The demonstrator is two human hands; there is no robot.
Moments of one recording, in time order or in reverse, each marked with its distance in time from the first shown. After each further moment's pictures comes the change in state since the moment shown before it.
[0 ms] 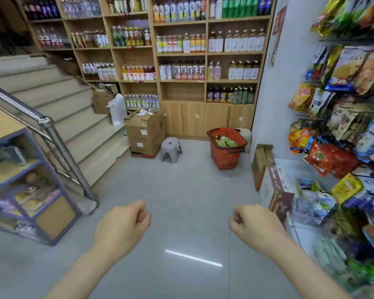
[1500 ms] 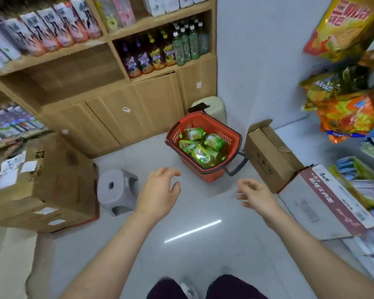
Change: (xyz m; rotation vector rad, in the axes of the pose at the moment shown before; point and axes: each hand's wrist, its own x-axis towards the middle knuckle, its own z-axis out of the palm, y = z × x) left_hand 1.156 0.127 0.346 -0.176 -0.395 0.589; right_hand 1.037 0.198 0.053 1.327 0.194 0.902
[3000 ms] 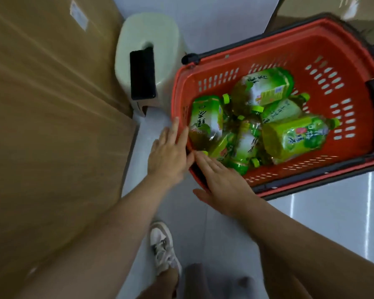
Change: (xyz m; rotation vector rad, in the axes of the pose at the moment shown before) left_hand 0.807 -0.401 0.364 0.471 -0.688 1.009; right_hand 0.748 -0.030 0.447 -0.491 0.348 0.185
